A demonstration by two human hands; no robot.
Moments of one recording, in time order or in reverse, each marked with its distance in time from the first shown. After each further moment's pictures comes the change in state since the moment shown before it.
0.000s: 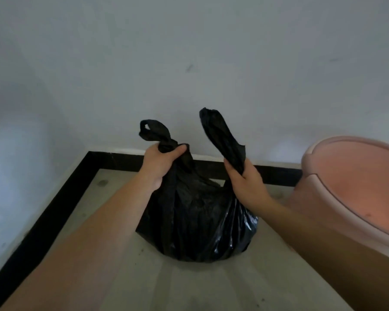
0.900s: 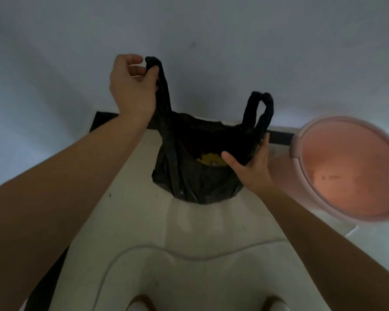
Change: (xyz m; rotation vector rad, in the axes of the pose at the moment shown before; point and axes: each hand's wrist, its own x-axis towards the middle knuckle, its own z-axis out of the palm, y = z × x) left_hand -0.015 0.160 -0.010 0.270 0.366 0.305; right_hand -0.035 -0.060 -0.033 -0.192 0.011 0.392
